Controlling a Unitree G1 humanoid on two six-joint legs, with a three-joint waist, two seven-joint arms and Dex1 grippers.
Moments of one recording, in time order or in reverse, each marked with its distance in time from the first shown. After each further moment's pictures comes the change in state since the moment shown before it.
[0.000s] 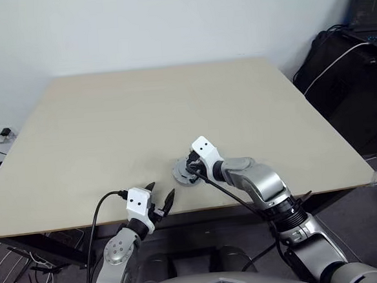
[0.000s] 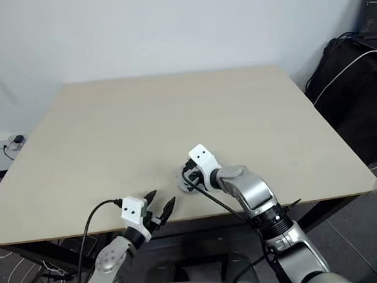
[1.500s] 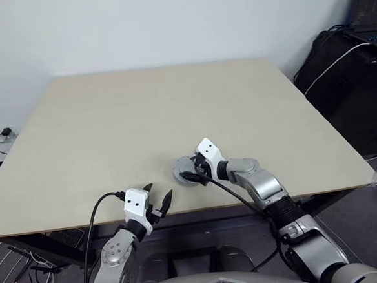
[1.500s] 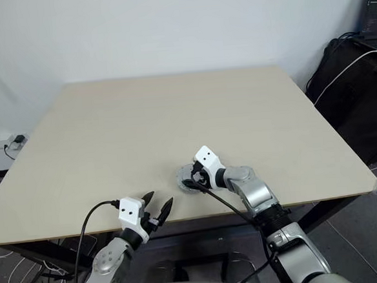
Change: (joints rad) left arm 0.017 0.008 0.010 -0.038 0.000 0.033 0.011; right arm 0.018 0.002 -0.047 0.275 -0.057 -0.441 0.204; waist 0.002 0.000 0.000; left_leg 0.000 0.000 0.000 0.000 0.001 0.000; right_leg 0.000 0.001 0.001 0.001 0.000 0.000
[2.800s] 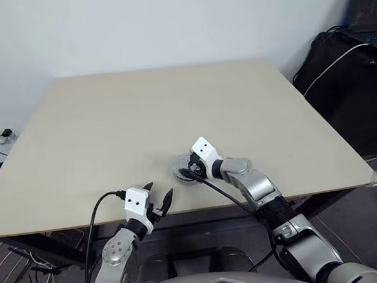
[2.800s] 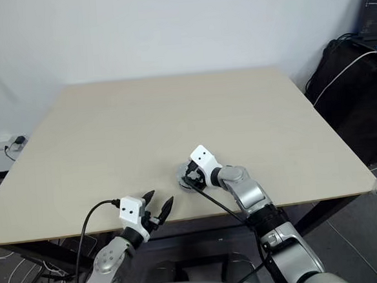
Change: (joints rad) left arm -0.001 -0.008 0.001 0.000 0.000 0.000 0.007; right arm -0.024 0.043 0.030 0.036 -0.097 -0.025 -0.128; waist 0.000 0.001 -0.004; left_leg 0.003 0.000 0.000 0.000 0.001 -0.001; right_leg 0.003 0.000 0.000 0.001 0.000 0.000
